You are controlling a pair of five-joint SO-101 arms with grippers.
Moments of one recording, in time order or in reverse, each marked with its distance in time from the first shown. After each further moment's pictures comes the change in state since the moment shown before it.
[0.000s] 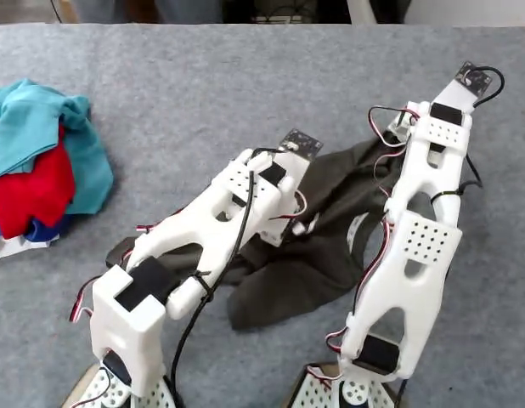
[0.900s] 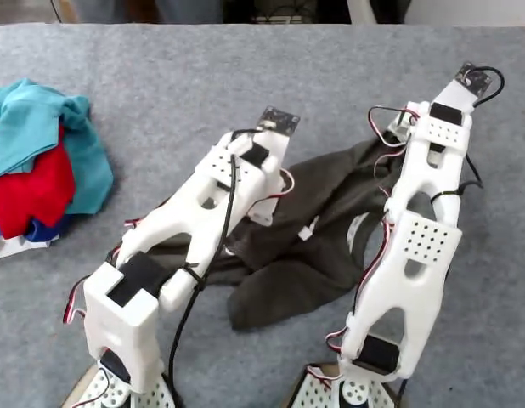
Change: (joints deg) left arm -4.7 -0.5 -5.2 4.1 4.7; right arm 0.0 0.0 0.0 0.0 0.0
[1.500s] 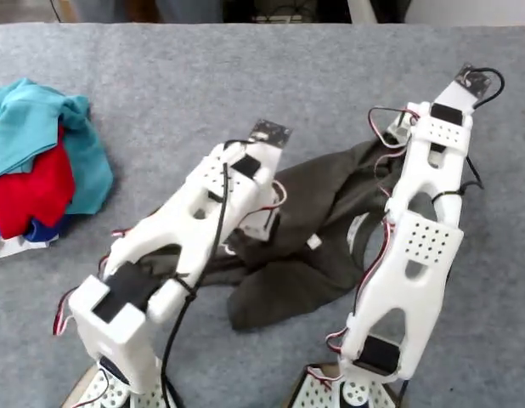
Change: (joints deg) left arm 0.0 -5.3 10.4 -3.3 0.4; right arm 0.0 -0.7 1.5 0.2 0.0
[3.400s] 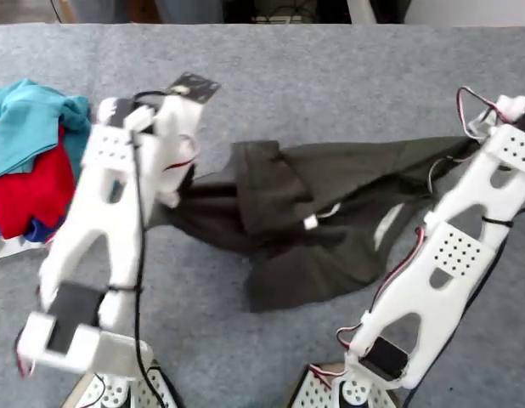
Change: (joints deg) left arm -23.2 -18.9 -5.5 24.6 -26.1; right arm 12.9 5.0 -46.3 37.6 2.0
